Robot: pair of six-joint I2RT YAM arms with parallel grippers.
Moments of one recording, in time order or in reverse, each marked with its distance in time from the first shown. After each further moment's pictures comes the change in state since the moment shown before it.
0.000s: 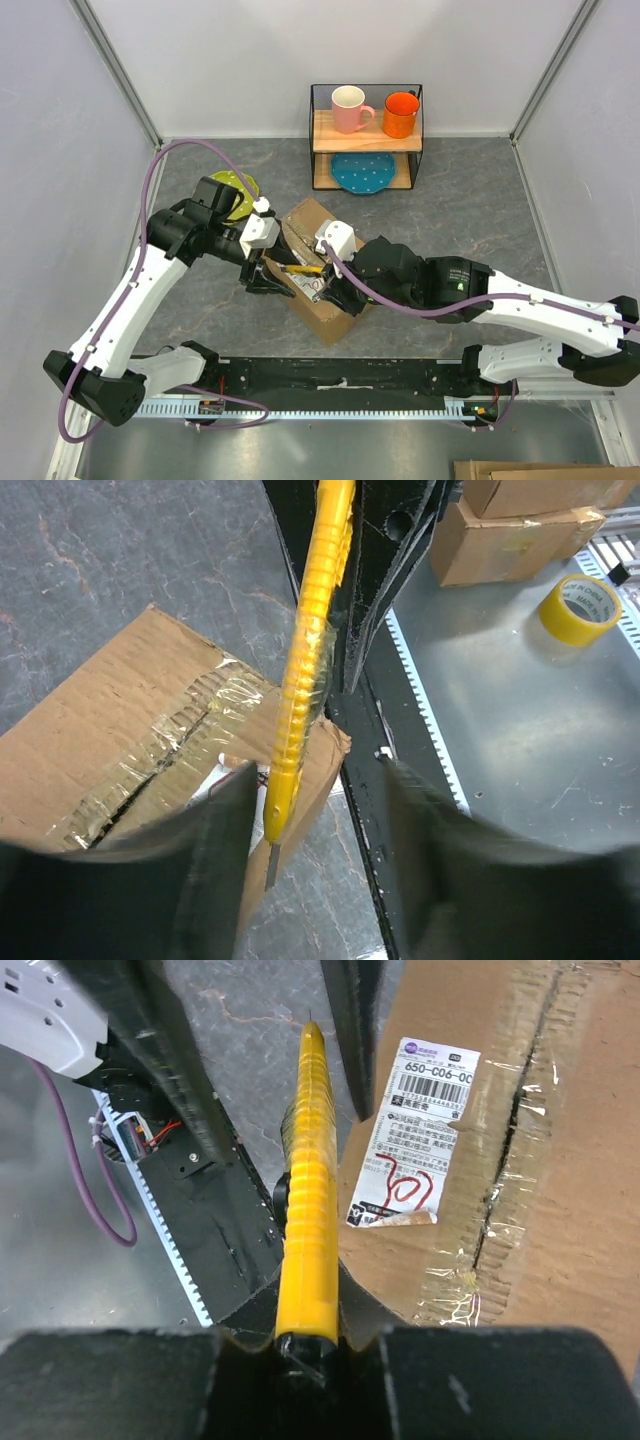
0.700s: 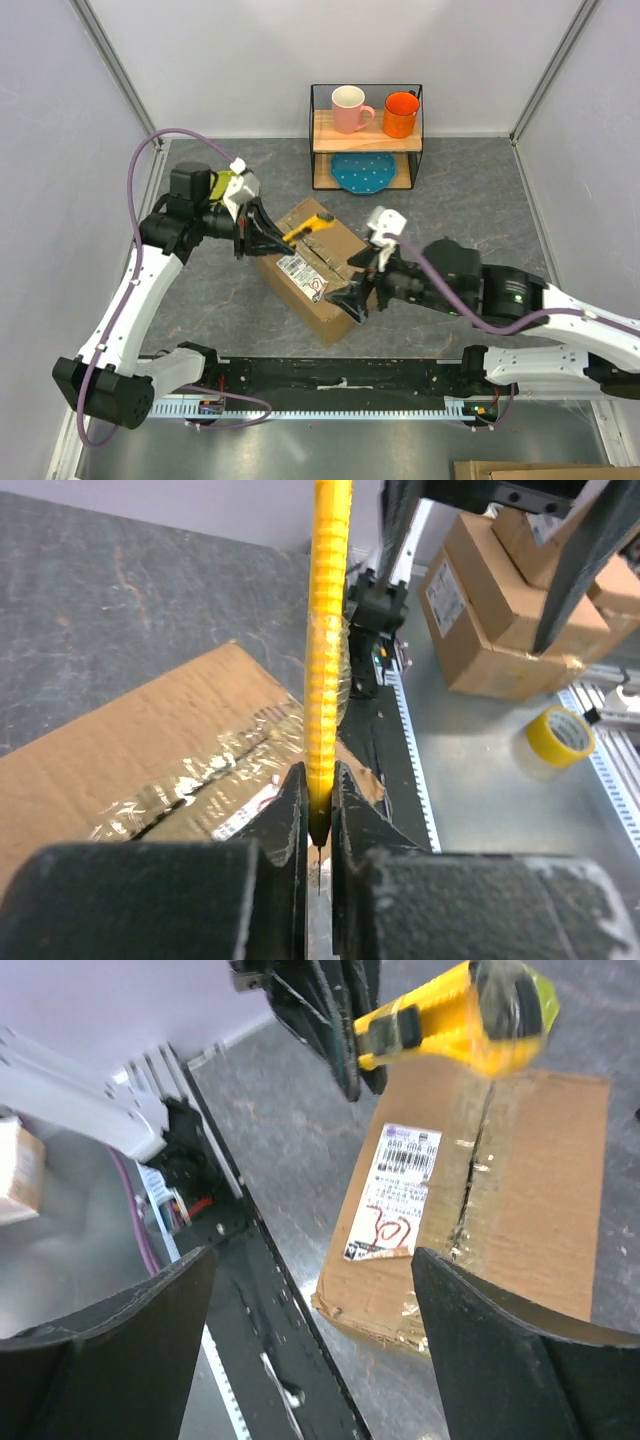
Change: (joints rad) left arm 0.148 -0.018 -0.088 0.365 0.134 -0.436; right arm 0.000 -0.153 -0.045 0.119 0.020 -0.023
